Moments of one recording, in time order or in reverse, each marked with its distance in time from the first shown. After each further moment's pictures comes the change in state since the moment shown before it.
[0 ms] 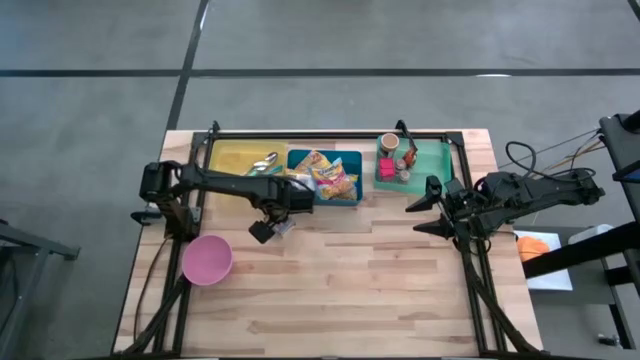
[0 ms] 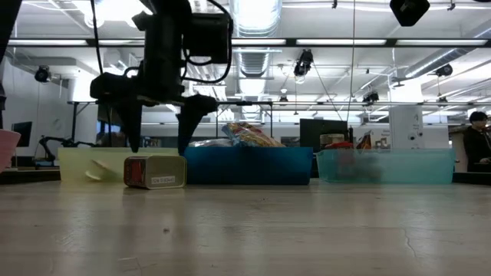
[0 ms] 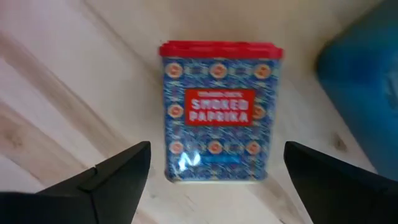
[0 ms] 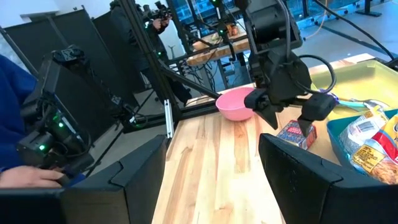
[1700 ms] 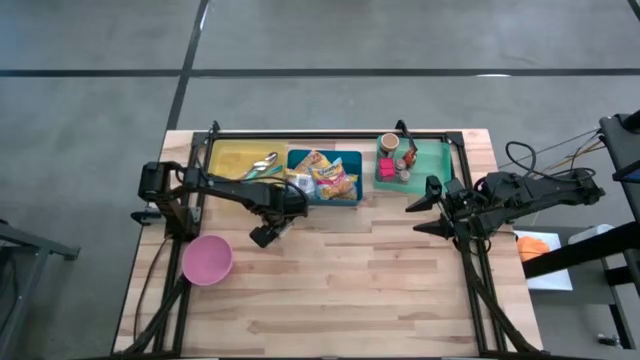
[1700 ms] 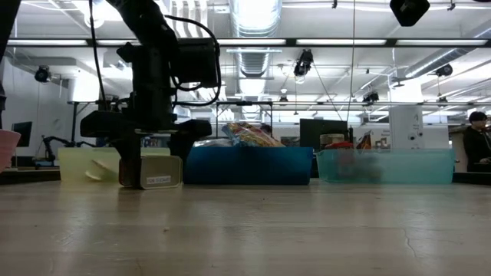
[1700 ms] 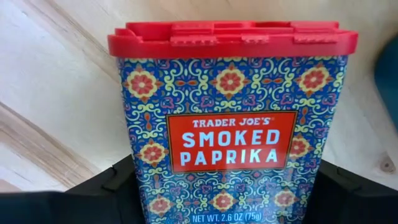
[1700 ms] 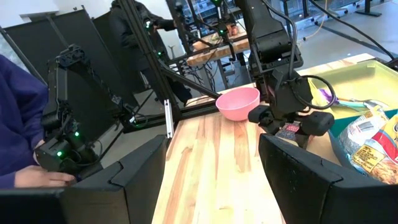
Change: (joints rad) left arm 0.013 -0.005 -0.229 0.315 0.045 0.019; right arm 0.000 0.000 0.000 0.000 0.000 0.000
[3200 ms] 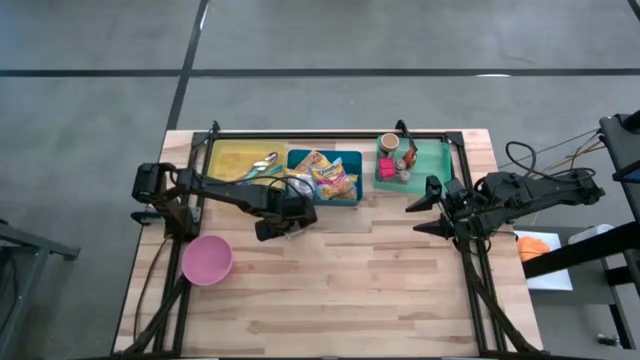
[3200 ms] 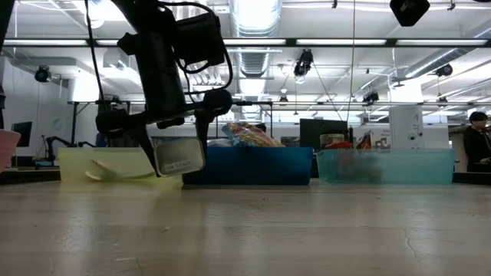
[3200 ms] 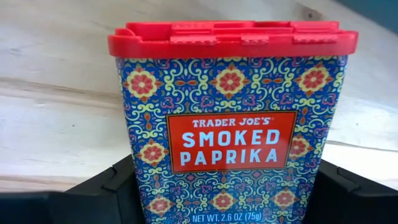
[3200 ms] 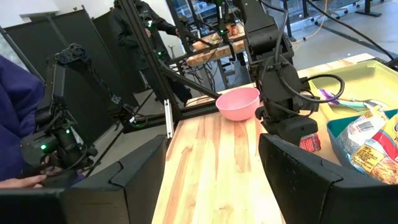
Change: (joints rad) left arm -0.043 -0.045 0.015 0.131 0.013 0.525; right arm 0.000 0.000 0.000 0.000 0.000 0.000
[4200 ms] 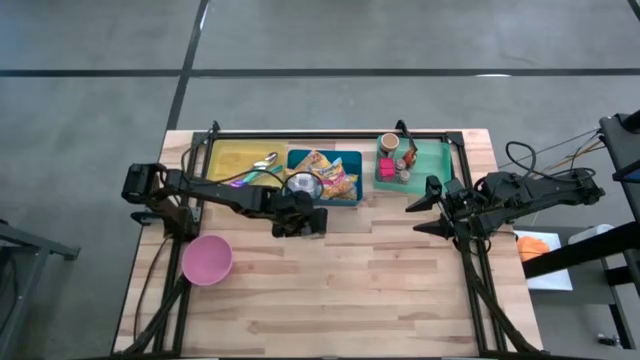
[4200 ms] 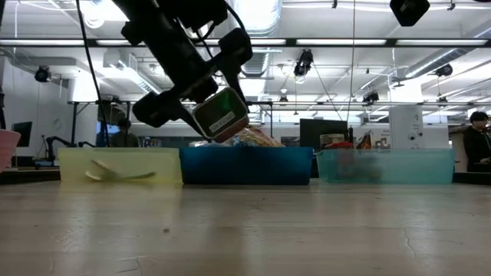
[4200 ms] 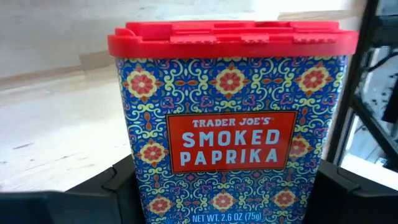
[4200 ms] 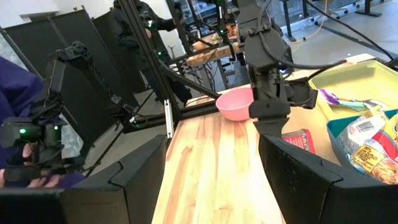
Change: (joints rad) left arm -0.038 -0.074 -0.003 0.294 0.073 0.284; right arm 0.000 0.000 0.000 0.000 0.000 0.000
